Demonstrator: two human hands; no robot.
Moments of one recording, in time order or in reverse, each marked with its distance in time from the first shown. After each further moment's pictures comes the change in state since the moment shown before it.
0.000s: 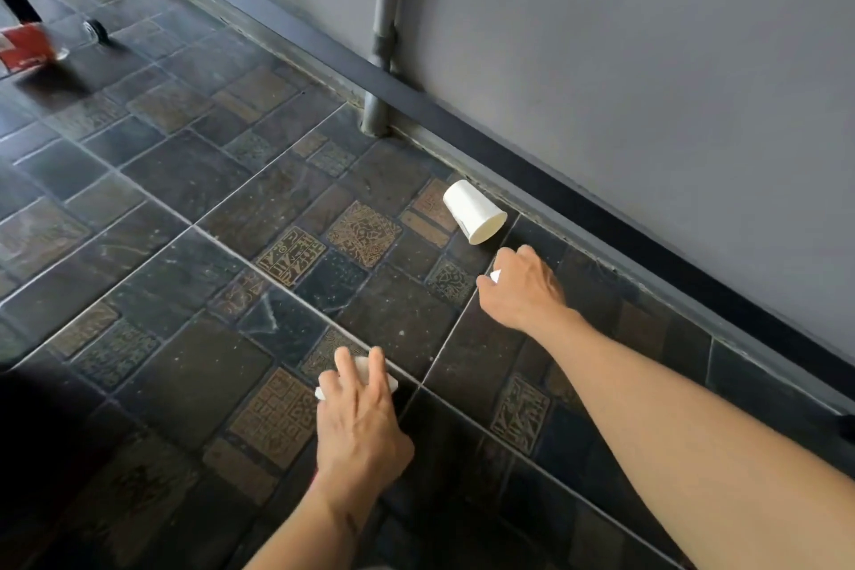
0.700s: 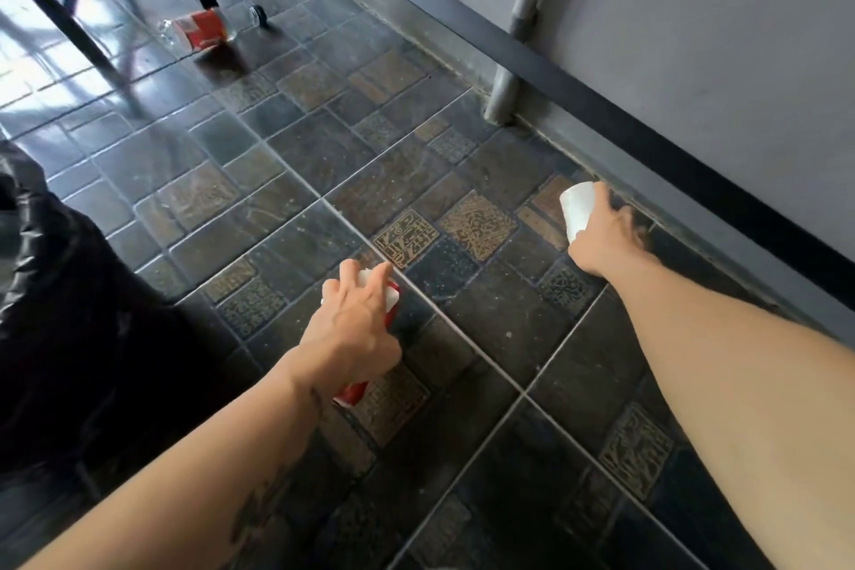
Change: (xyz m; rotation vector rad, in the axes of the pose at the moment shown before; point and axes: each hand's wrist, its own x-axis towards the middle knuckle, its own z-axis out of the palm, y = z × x) left_hand 0.046 -0.109 -0.087 -0.132 0.062 -0.072; right_hand 0.079 -0.061 0.011 -0.010 -0.026 0.112
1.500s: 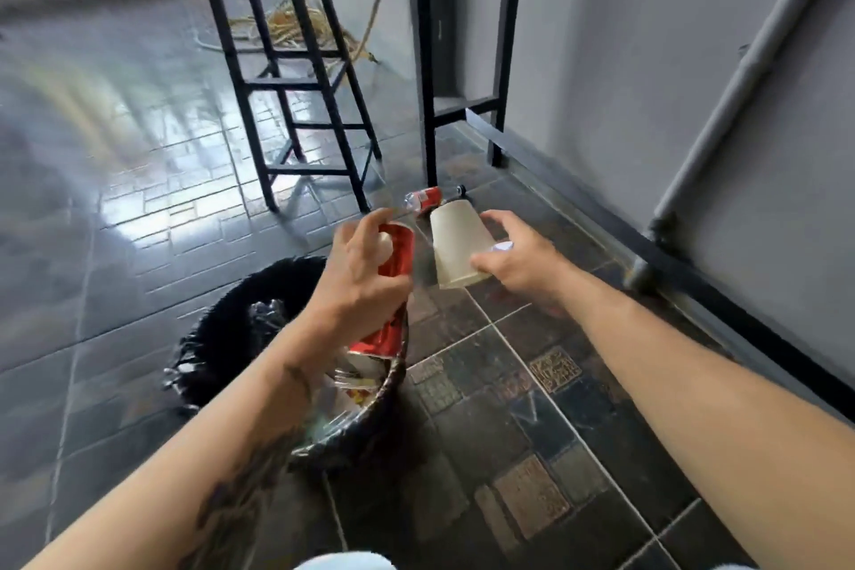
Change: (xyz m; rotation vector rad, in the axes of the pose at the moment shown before) left_hand -0.160 -0.093 -0.259 -0.478 0.673 -0.033; right_hand -0.218 -0.275 -0.173 0.718 -0.365 -0.755
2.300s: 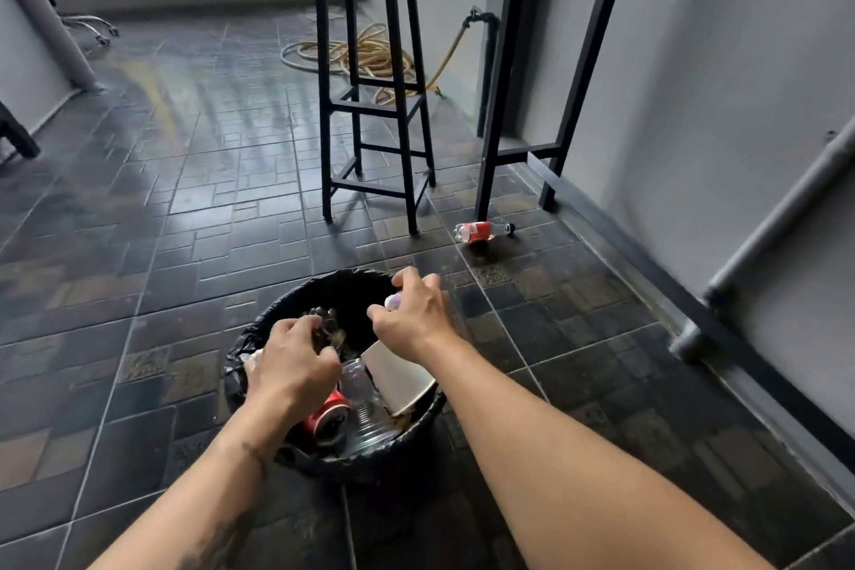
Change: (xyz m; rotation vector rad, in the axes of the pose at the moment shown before) left_hand -0.053 -0.125 -0.036 0.223 0.166 -0.504; right_hand -0.001 -0.068 0.166 -0.304 -0.057 -0.109
